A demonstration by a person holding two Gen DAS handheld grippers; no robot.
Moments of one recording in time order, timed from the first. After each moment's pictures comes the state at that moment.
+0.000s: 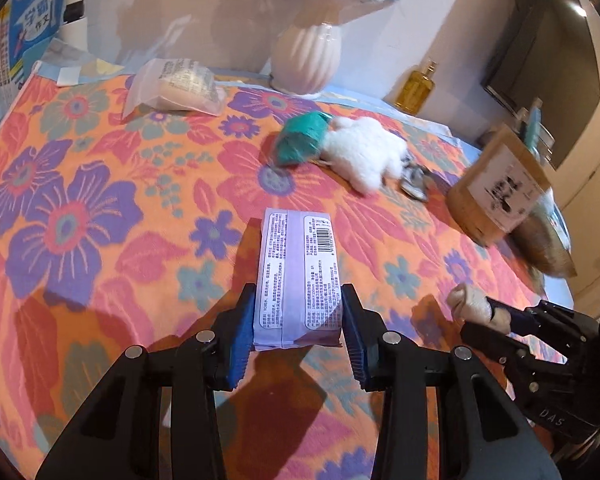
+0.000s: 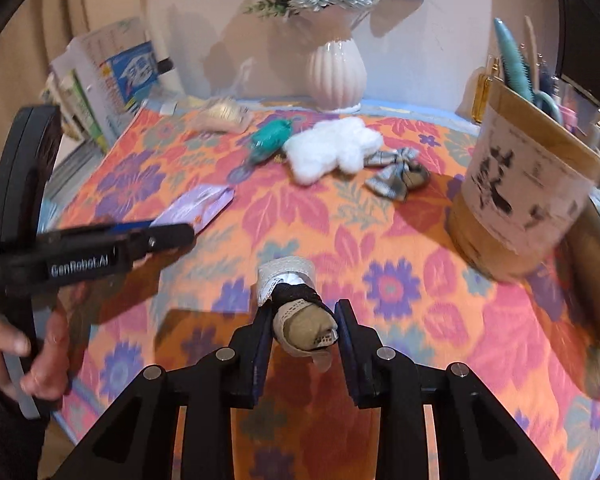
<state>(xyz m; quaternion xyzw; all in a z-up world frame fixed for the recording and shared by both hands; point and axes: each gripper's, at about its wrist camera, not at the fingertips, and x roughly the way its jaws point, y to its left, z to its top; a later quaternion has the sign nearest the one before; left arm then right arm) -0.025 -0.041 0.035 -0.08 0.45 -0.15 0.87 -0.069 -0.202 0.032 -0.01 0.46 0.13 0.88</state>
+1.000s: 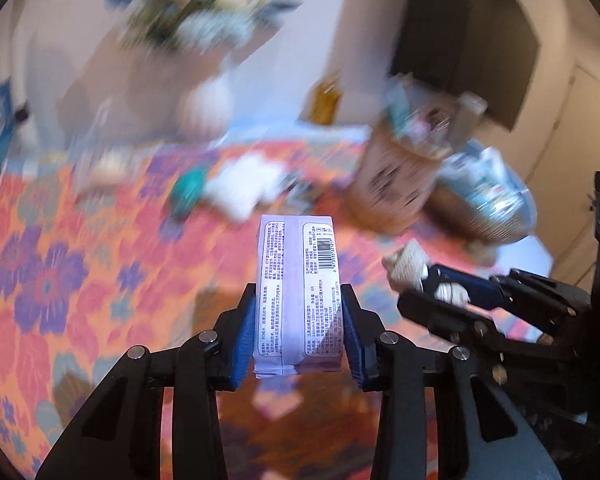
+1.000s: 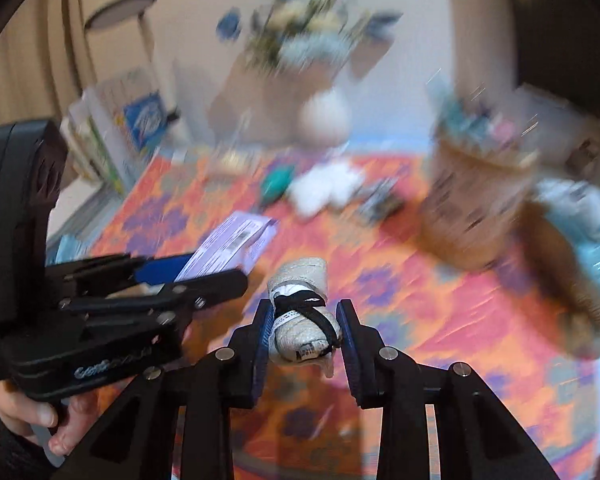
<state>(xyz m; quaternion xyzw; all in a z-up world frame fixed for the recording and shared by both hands) -0.081 -0.127 0.108 -0.01 0.38 -0.22 0.90 -0.116 -0.234 0.097 0.04 0.36 0.09 0.93</state>
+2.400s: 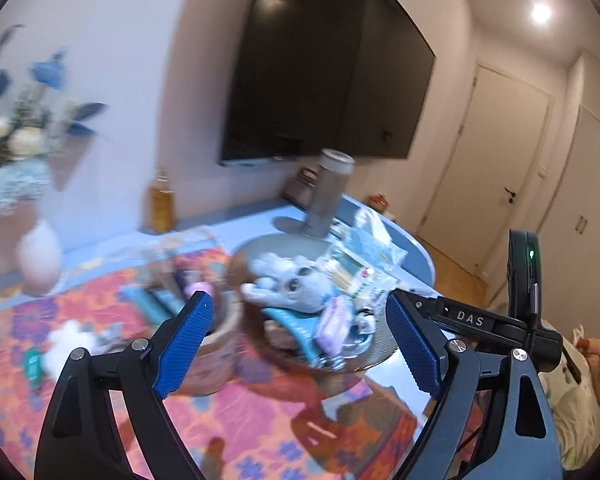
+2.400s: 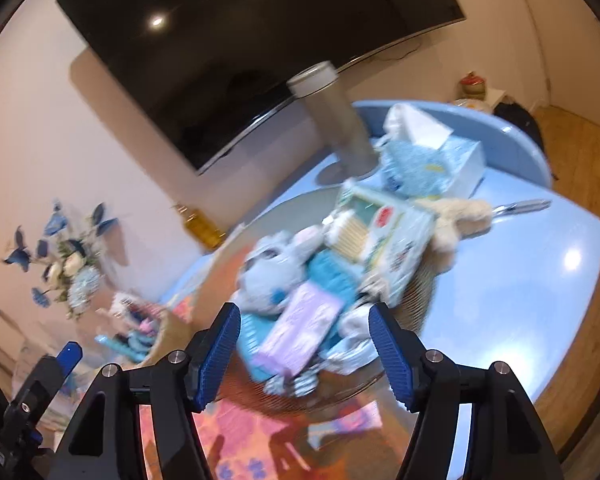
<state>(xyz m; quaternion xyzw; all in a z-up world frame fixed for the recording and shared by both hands) -0.050 -0.271 0.202 -0.01 0.29 -0.37 0.88 -0.146 -0.491 0.137 0.33 0.30 -0.15 0.88</state>
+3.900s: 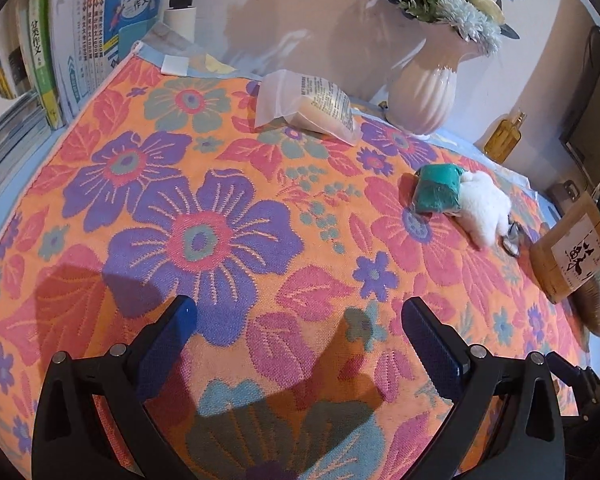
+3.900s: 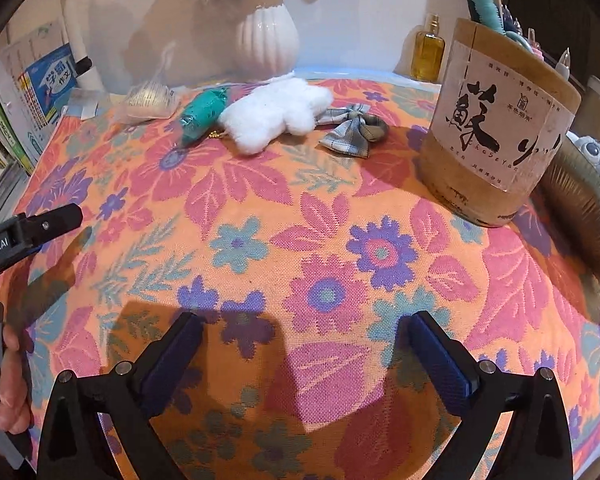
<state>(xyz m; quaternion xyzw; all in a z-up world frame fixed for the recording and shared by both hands) -0.013 0.028 0.018 -0.11 0.44 -0.01 0.89 -0.048 -0.182 0.004 0.01 0.48 -0.02 0.88</state>
